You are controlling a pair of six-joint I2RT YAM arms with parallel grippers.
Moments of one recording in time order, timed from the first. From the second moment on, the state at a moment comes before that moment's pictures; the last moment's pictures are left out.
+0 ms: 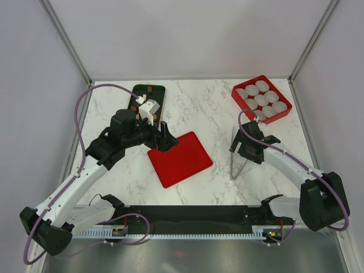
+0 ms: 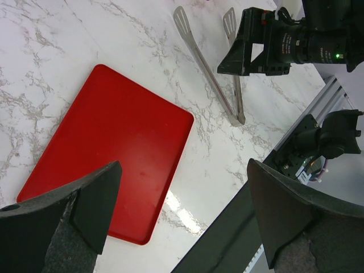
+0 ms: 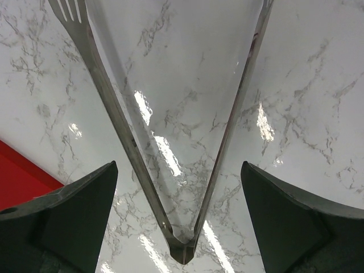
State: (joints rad) left arm -0.56 0.99 1.00 -0.47 0.34 -0.30; right arm 0.35 1.27 0.75 -0.58 0.26 0.78
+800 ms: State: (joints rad) left arm -0.56 0.99 1.00 -0.47 0.34 -0.30; right arm 0.41 1.35 0.66 -0.42 0.26 0.70
